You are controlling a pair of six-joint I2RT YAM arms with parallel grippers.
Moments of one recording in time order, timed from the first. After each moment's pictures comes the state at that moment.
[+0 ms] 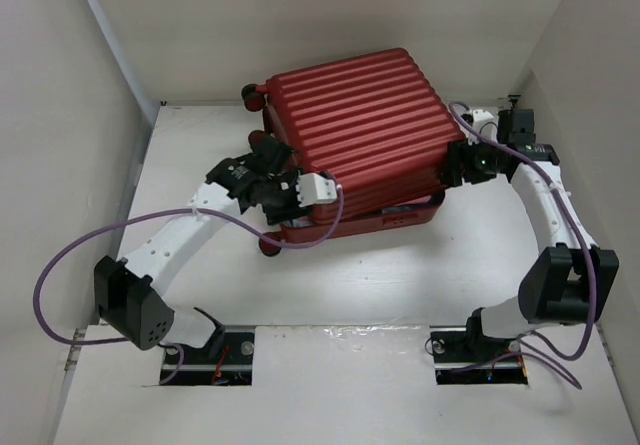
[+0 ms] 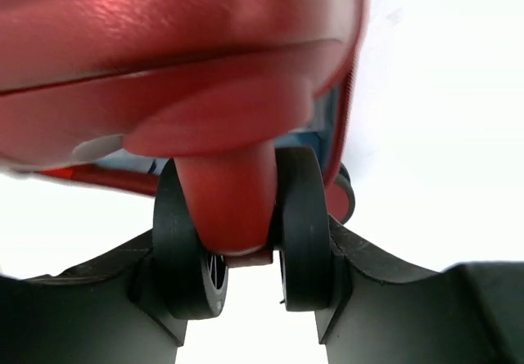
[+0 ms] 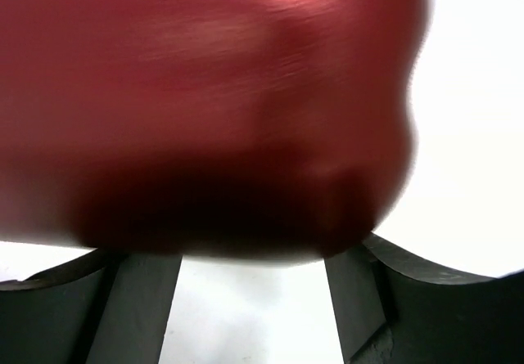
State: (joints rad) left arm -0.56 1.37 1.28 -0.93 0.19 0.87; right arm -0.07 1.44 1.27 -0.73 -0.42 -0.20
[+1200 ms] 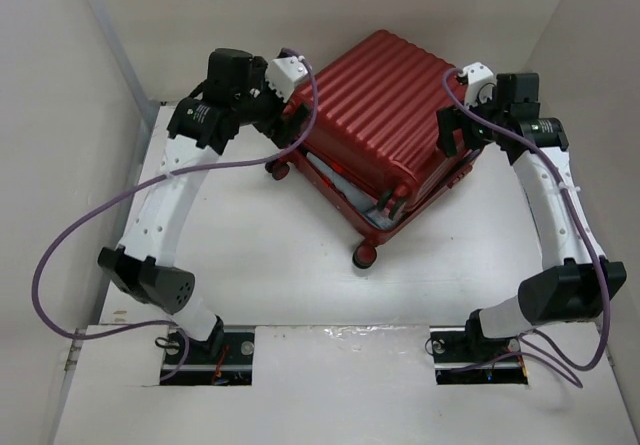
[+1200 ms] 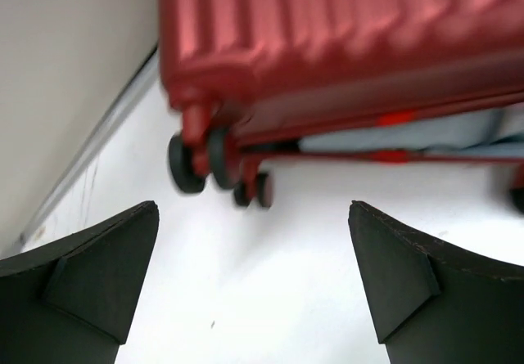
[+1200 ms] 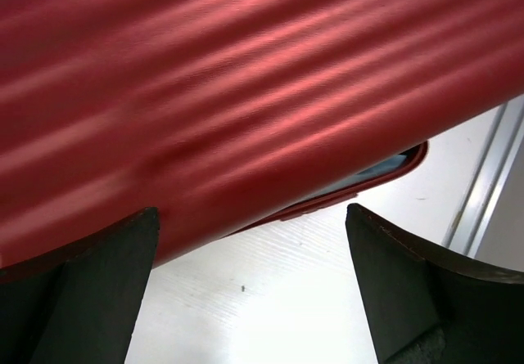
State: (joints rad) left arm -0.42 1.57 1.94 -0.88 0.28 0.42; right arm 0.03 1.47 1.63 -0.82 -0.24 -0.29
